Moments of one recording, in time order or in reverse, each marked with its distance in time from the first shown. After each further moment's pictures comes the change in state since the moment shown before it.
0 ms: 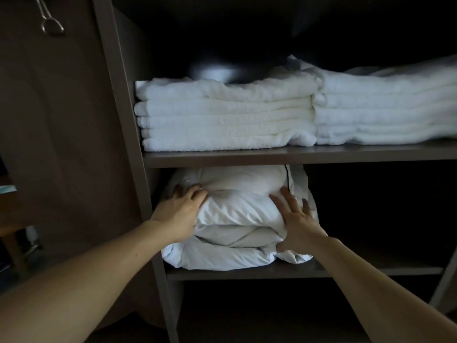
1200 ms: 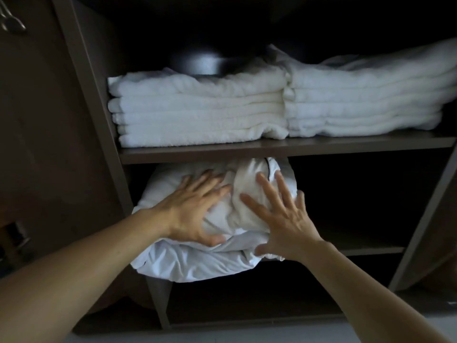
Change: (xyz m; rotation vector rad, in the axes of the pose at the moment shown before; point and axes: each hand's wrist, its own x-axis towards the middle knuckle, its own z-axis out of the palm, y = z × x) left_hand -0.010 0.056 -0.054 -0.128 -0.030 0.351; right_hand -0.079 -0.022 -0.054 -0.202 0.317 -0.269
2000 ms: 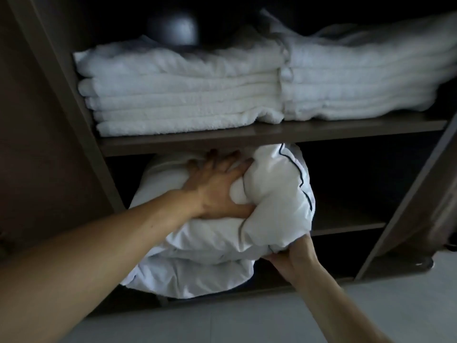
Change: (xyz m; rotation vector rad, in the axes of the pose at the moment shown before) left_hand 0.048 0.037 -0.014 -0.173 -0.010 -0.094; right_hand -0.049 -0.039 0.006 2.110 0.189 1.076
